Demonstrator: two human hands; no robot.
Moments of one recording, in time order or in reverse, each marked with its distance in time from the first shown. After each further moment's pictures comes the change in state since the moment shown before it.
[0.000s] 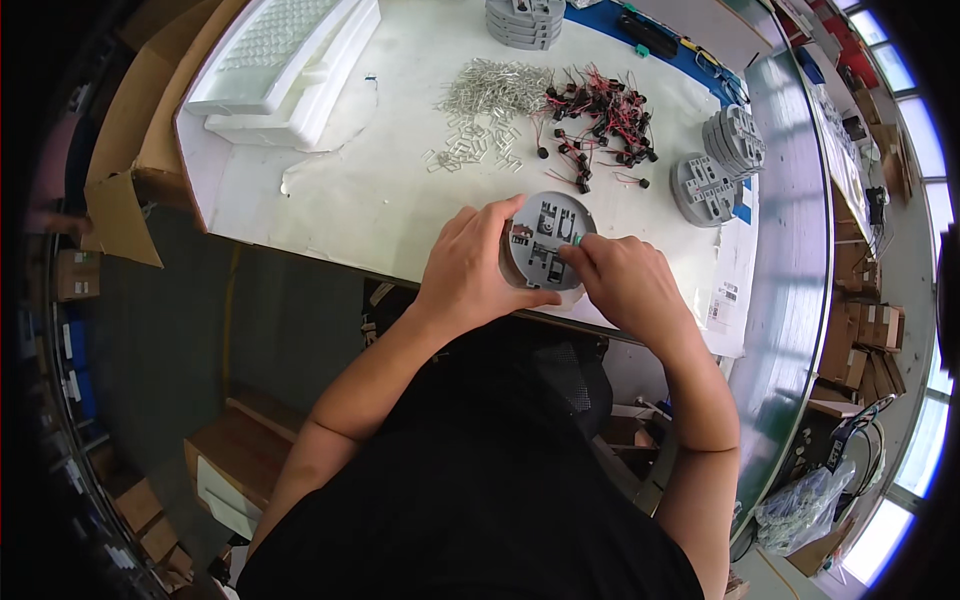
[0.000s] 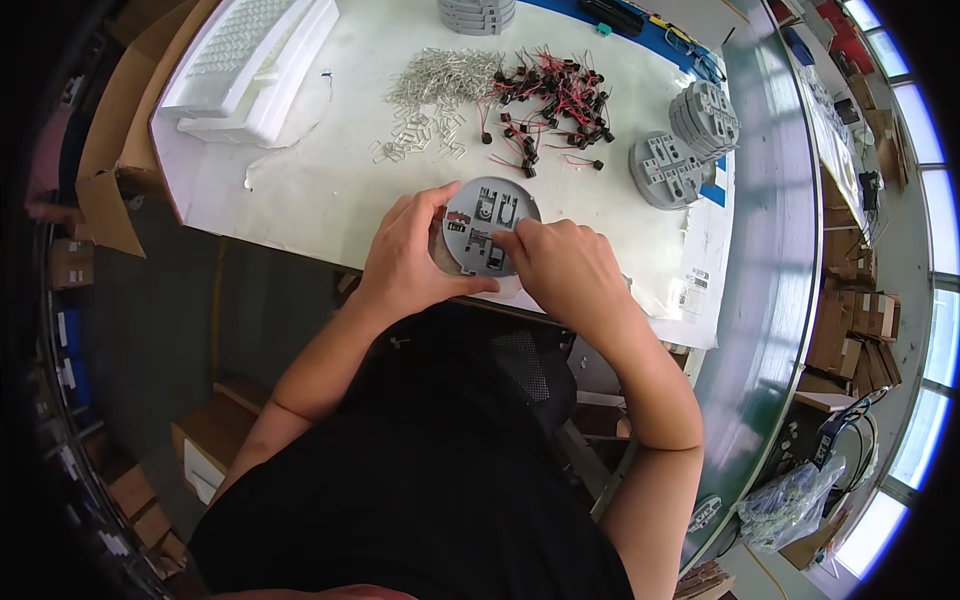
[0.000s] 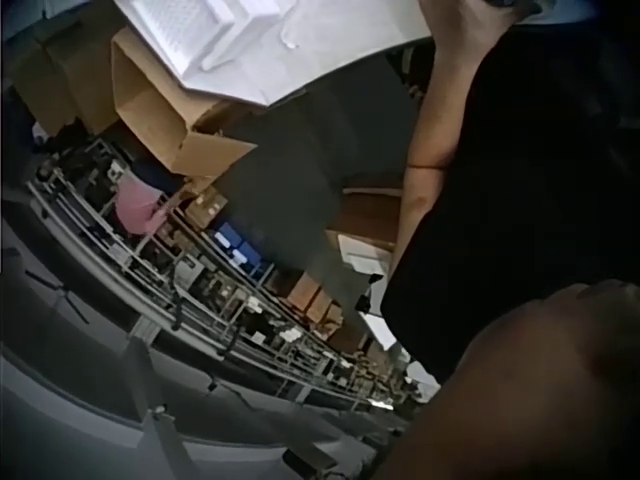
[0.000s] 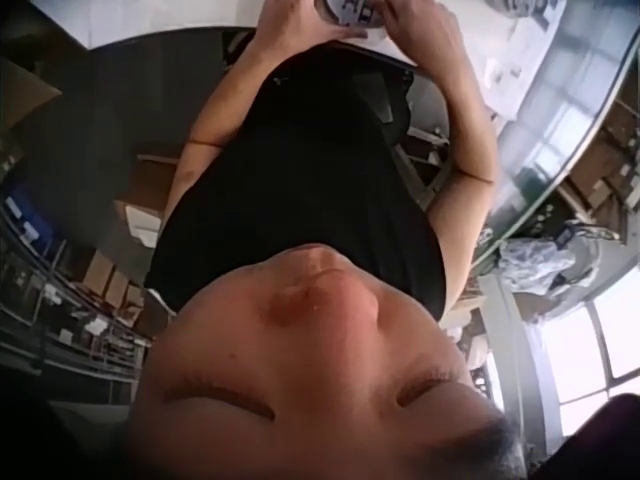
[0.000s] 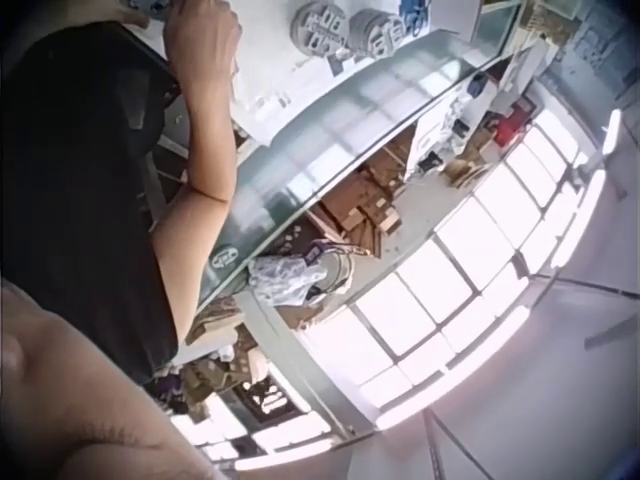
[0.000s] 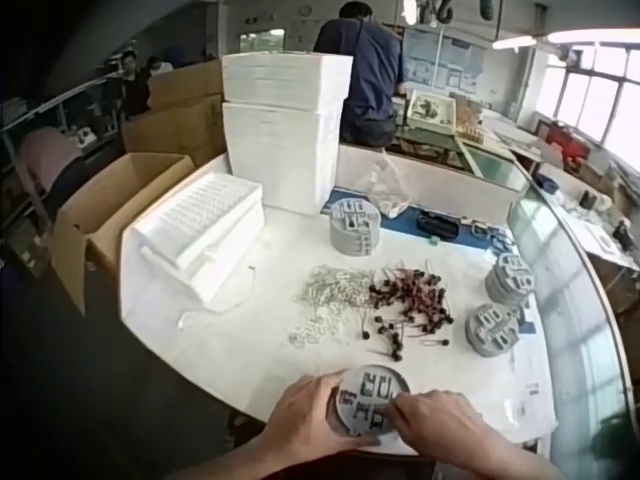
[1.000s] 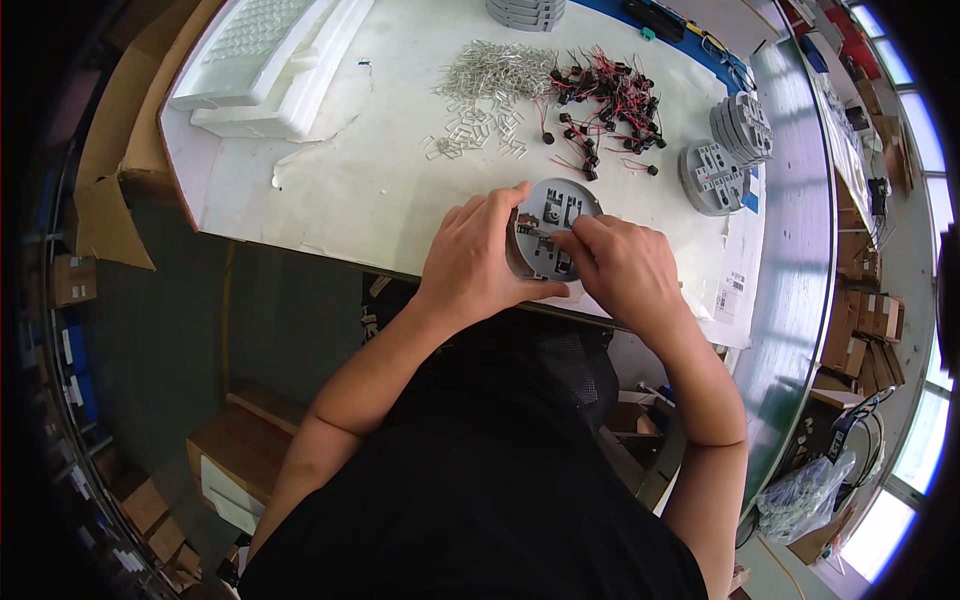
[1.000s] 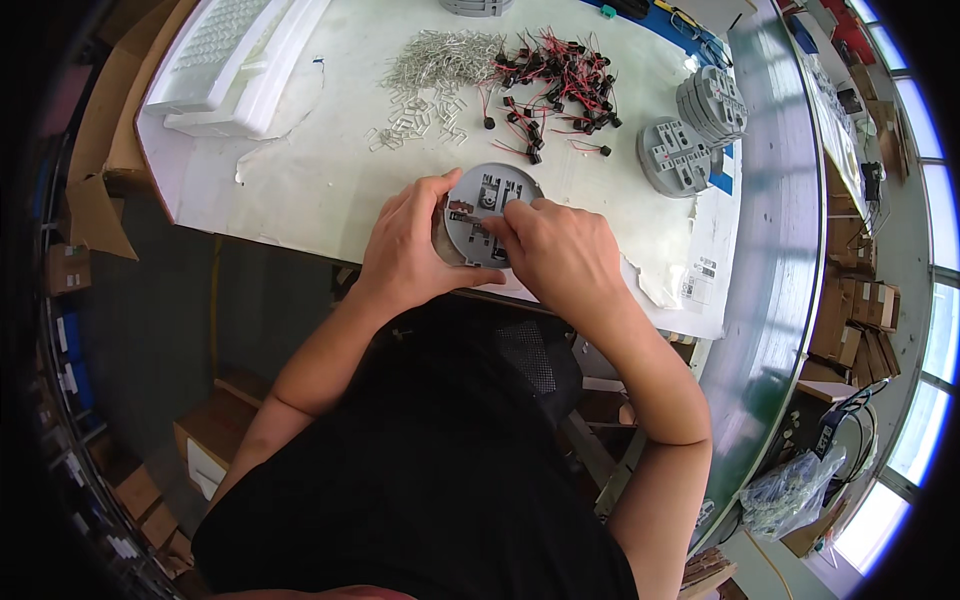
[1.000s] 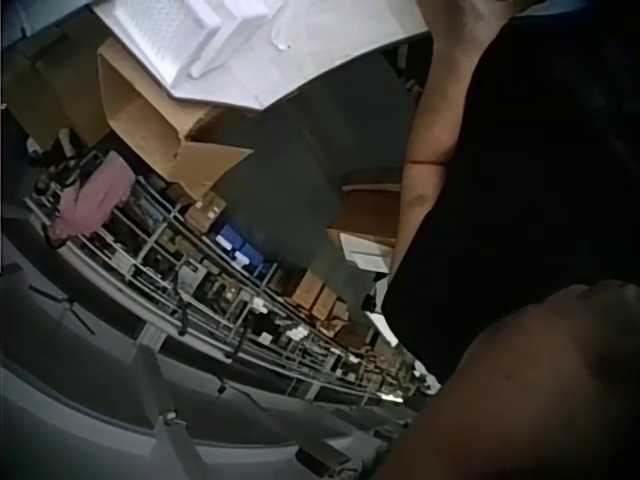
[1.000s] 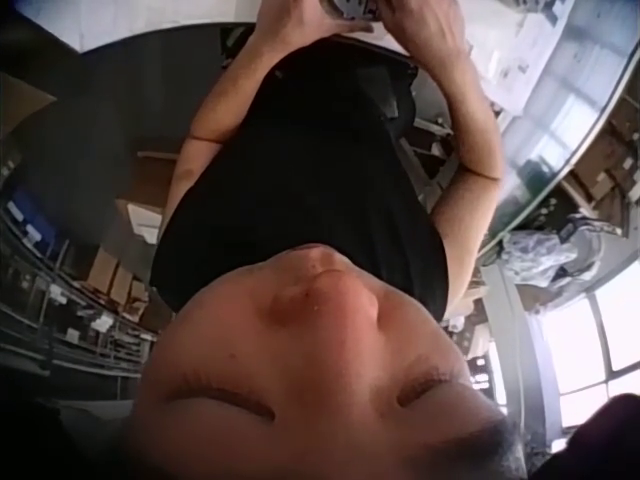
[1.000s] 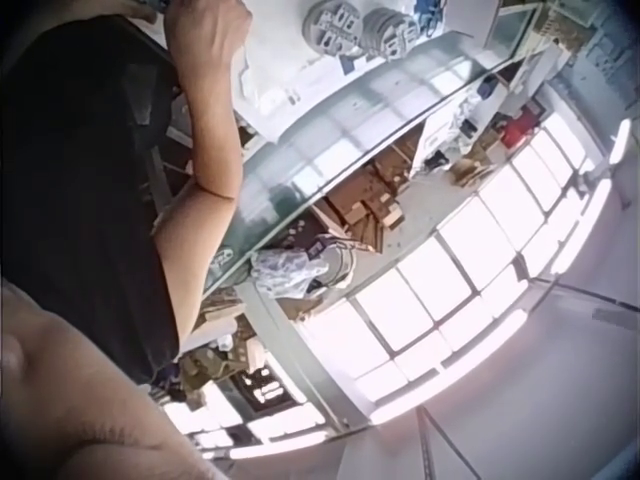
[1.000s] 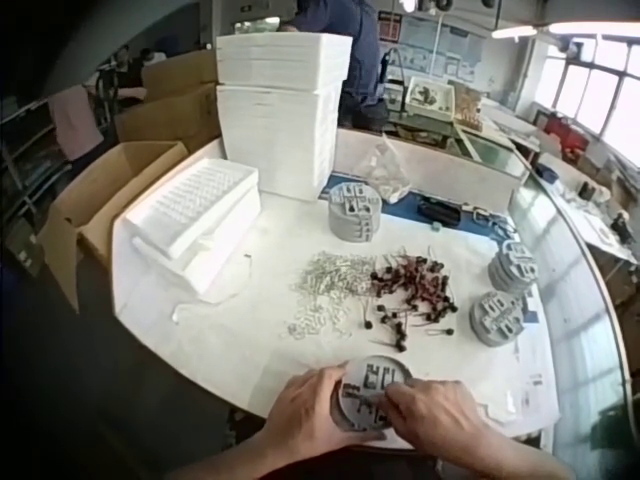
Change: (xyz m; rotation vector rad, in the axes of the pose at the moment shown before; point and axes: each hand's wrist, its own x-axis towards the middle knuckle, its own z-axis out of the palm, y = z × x) left_hand 0.002 -0.006 0.001 0.023 -0.021 0.010; right_hand 0.009 -0.002 0.018 -0.062 0.158 -0.088
